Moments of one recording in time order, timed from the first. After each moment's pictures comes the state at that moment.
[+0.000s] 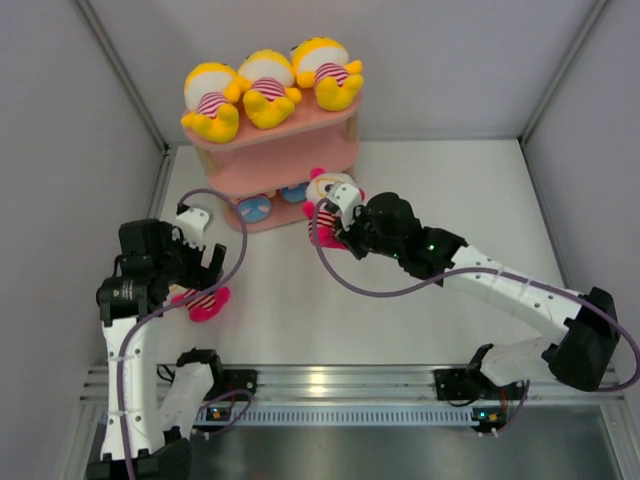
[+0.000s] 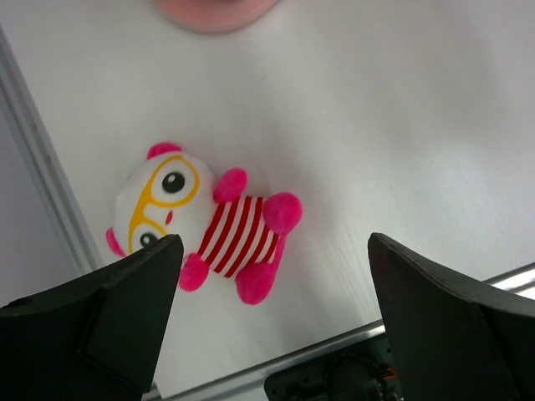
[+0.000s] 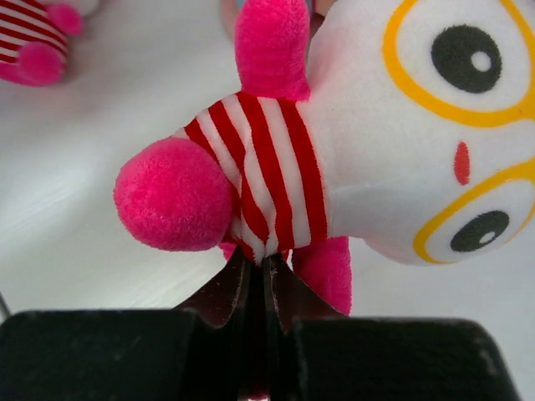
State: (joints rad) left arm 0.11 0.78 1.08 -1.08 0.26 0.41; right arm 0.88 1.31 1.12 -0.27 0.01 -0.15
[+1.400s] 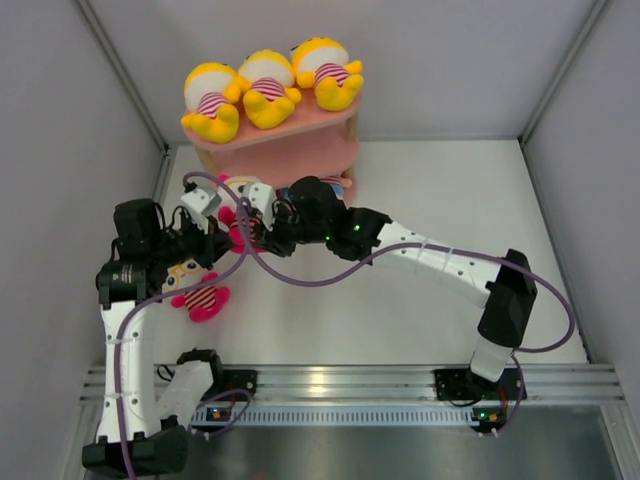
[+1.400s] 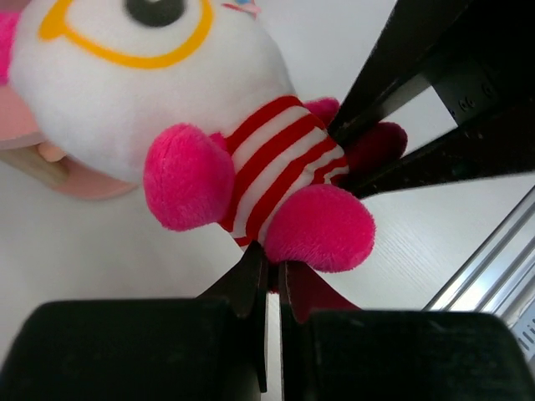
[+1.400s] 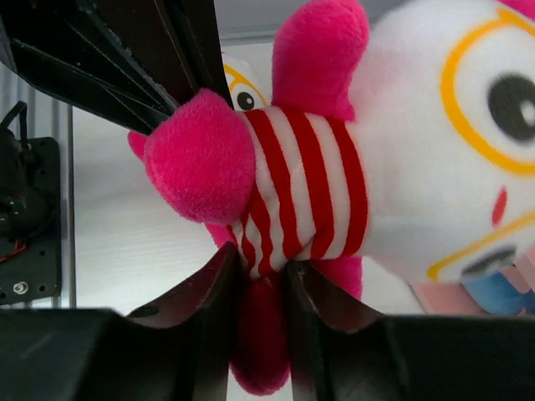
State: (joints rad) left arm 0.10 0.86 1.16 -0.90 0.78 0.38; right arm 1.07 1.76 1.66 -0.29 -0.25 -0.23
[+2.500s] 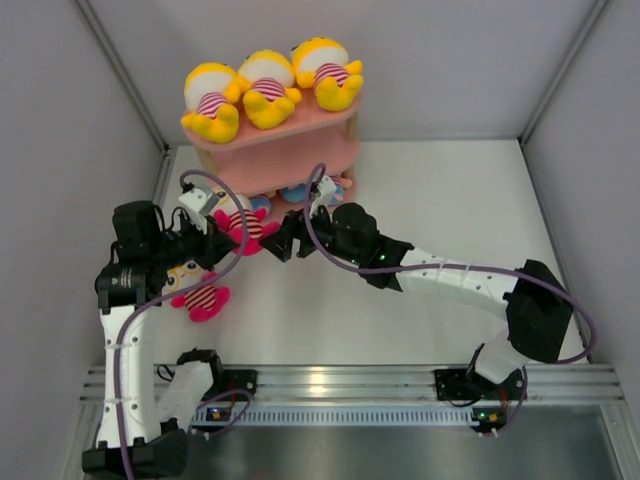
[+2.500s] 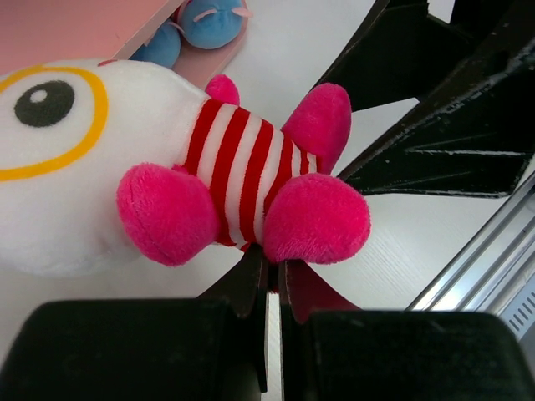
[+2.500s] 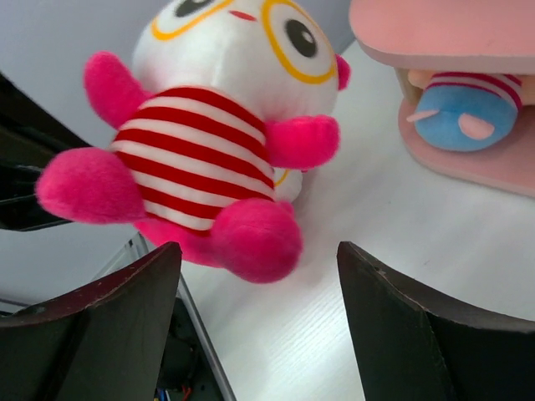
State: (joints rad) left arm 0.10 0.85 1.16 -0.90 0.78 0.31; right arm 1.02 1.56 1.16 0.30 -0.04 0.53
